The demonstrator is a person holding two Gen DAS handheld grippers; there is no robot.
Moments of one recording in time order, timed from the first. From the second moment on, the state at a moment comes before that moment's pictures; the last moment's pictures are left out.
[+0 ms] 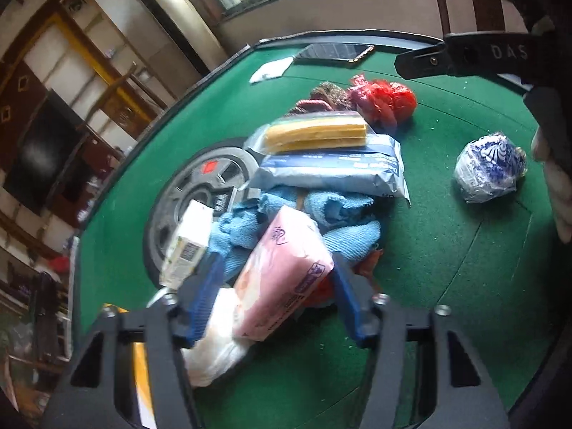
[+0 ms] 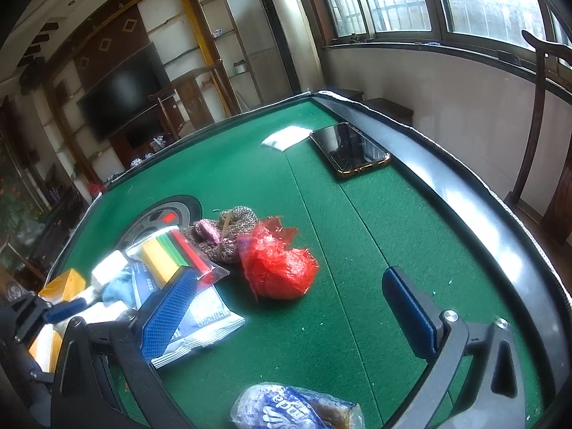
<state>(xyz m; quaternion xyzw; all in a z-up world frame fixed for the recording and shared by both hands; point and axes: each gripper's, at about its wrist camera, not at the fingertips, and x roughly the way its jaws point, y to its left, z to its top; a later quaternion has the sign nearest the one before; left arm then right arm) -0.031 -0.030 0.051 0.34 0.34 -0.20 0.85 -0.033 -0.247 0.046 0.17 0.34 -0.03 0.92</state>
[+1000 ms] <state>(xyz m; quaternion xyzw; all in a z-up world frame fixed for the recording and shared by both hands) -0.102 0.171 0.140 -0.10 0.29 -0.19 0.93 -0.040 -0.138 0.076 0.10 0.36 0.18 0.91</state>
